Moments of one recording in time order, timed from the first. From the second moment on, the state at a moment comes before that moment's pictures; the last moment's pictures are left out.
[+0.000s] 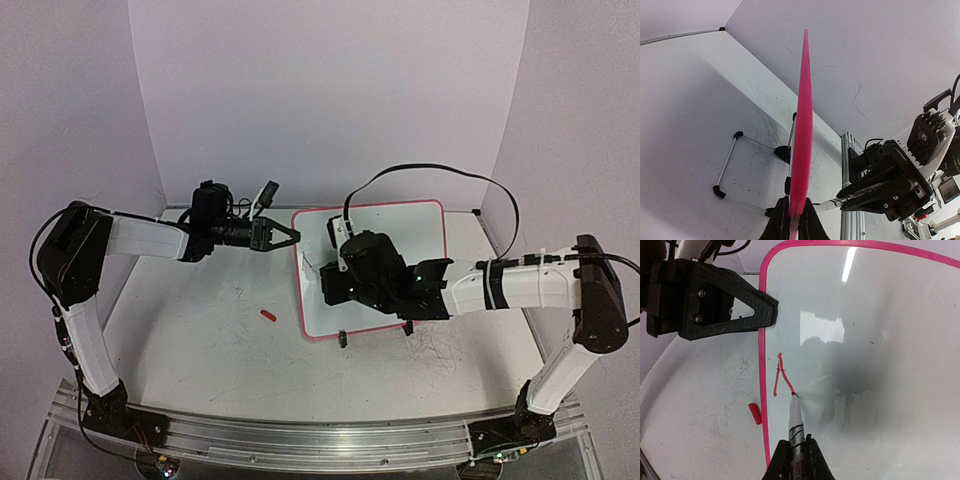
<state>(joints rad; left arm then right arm) -0.51 1.85 1.15 0.45 0.99 -0.49 1.07 1.68 1.15 -0.01 0.42 0.43</state>
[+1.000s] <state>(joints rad) -0.51 1.85 1.15 0.45 0.99 -0.49 1.05 1.69 1.22 -0.03 0.48 0.39</state>
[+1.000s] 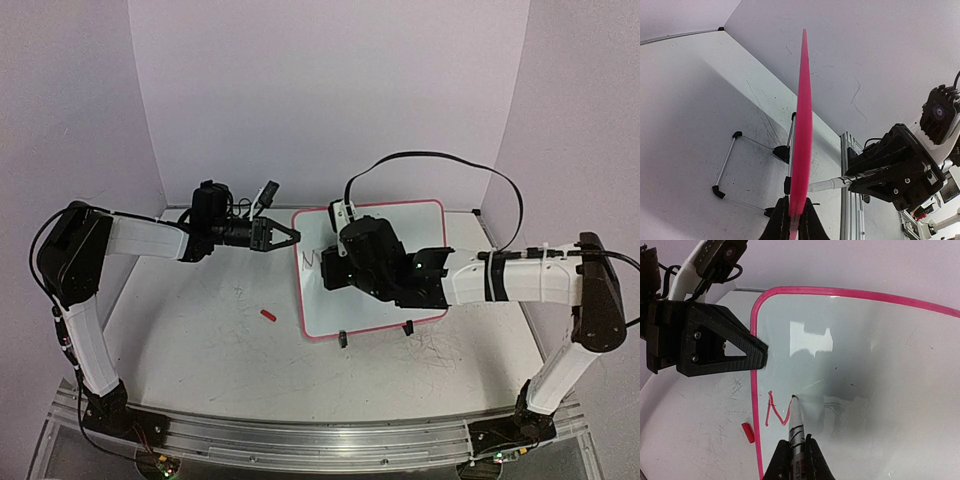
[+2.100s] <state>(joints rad) -0.50 1.85 1.15 0.45 0.98 -0.49 1.07 1.68 1.15 -0.01 0.46 0.47</state>
